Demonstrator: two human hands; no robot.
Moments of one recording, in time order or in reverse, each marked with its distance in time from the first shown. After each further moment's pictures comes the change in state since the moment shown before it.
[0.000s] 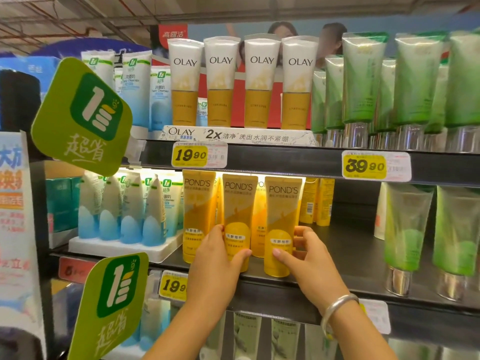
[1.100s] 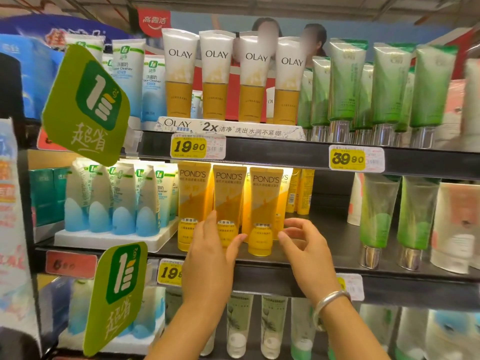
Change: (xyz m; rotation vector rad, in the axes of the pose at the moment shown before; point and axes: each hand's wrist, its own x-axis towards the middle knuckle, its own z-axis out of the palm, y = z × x) left_hand -0.020 0.005 -0.012 0.061 0.103 0.124; right_hand -0.026 -0.009 0.004 -0.099 0.235 -0.077
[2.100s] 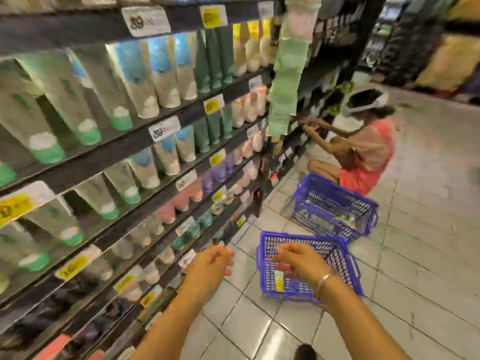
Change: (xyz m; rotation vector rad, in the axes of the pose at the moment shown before) left_hand -0.418 0.069 0.107 -0.591 -1.660 -0.474; right_hand -0.446 0.151 -0.245 0.154 0.529 1.242
